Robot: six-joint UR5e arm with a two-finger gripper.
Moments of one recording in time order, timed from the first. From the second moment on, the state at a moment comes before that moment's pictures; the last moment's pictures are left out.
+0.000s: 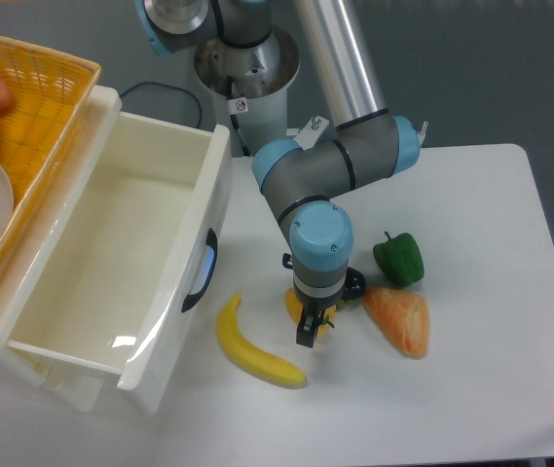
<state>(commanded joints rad) 2.45 -2.08 -1.66 -1.00 1.60 2.30</state>
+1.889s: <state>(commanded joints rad) 2.53 -1.93 -1.49 -1.37 1.48 1.95</state>
